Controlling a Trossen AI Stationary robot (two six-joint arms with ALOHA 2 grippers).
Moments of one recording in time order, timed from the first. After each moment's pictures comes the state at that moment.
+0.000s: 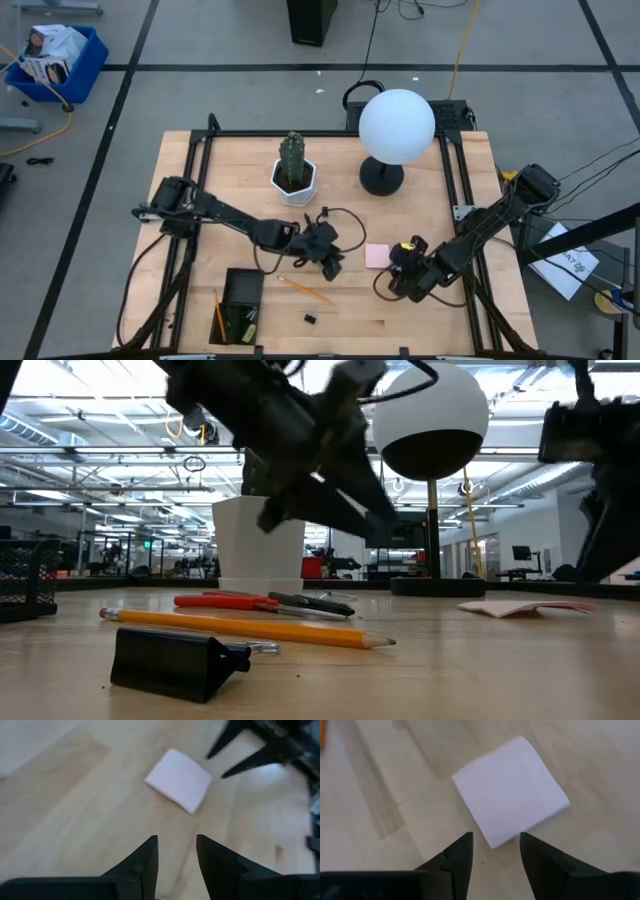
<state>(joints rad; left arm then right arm) -0.23 1.92 1.17 0.04 -0.18 -0.76 0.69 1.47 0.67 -0.48 0.45 1.22</state>
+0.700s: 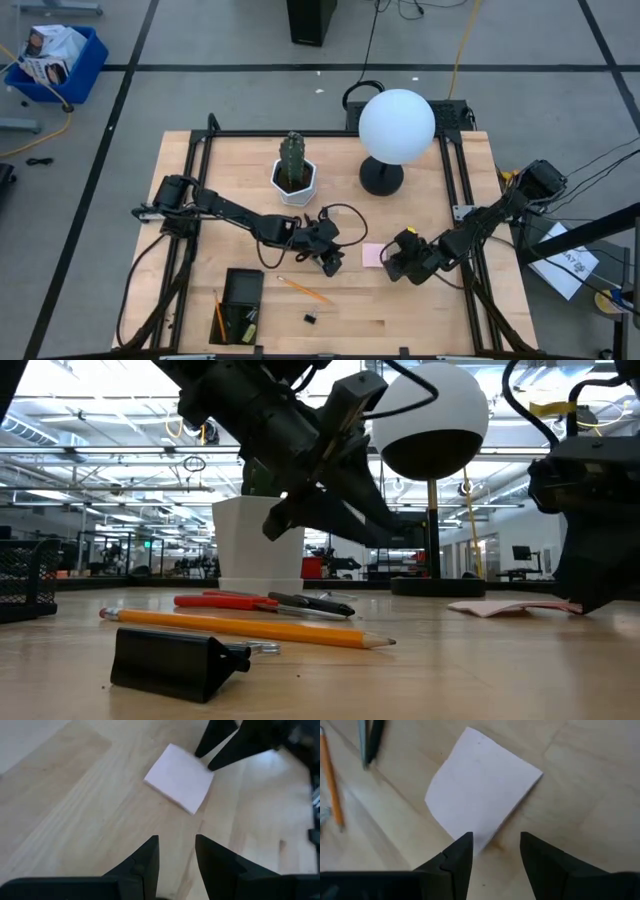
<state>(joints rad) -0.19 1.93 1.17 0.04 -0.10 -0.74 0.61 1.40 0.45 -0.15 0.35 1.56</state>
